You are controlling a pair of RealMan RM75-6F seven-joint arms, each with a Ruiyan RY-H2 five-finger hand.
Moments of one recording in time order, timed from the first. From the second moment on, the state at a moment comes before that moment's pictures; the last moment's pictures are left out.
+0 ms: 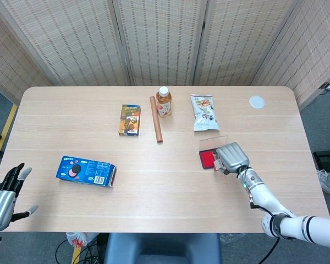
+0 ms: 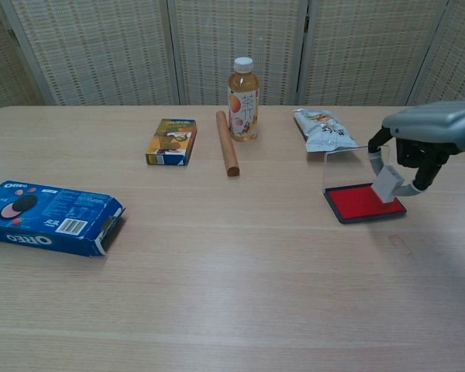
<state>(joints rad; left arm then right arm) -0.09 -1.14 -0.01 -1.53 1.58 1.51 -0.02 0.80 -1.29 0.02 -1.61 -0.88 0.86 -0.54</state>
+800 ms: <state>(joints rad) -0.08 -1.13 0.00 -1.54 1.57 1.51 -0.02 0.79 -1.39 -0.05 -1.52 -0.90 0.81 -0.58</state>
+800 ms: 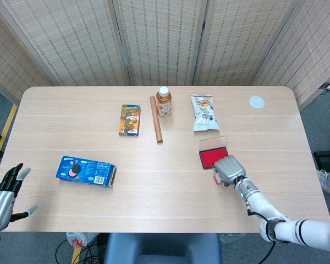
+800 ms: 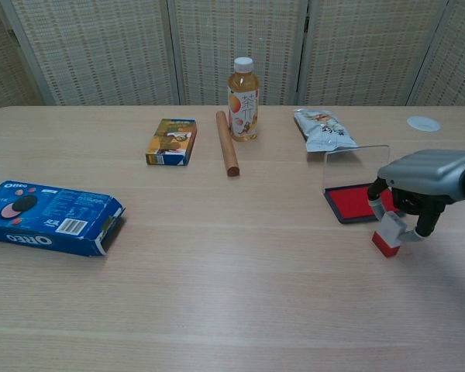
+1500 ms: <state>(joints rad) -0.09 -1.13 -0.01 -1.53 1.57 1.51 -0.02 0.80 -1.36 -0.05 -1.54 -0.86 0.80 -0.59</state>
